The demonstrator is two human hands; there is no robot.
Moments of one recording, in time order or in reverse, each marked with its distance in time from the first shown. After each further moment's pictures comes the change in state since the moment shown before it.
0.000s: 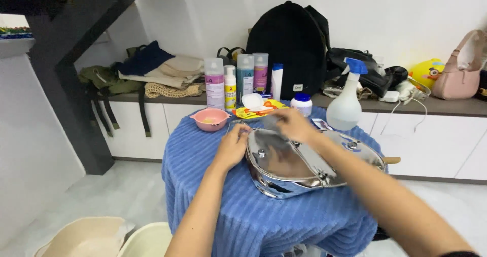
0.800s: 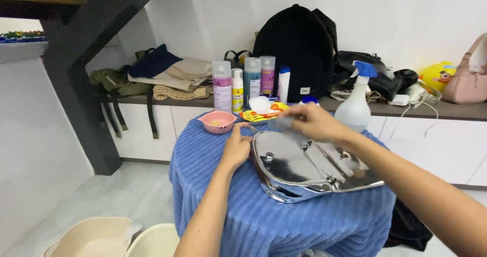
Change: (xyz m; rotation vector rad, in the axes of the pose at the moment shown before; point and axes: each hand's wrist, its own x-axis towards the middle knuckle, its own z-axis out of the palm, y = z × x) left_hand 0.012 -0.019 0.005 -0.181 0.020 -0.177; right_hand -0.046 -0.085 -0.055 0.061 -0.352 -0.076
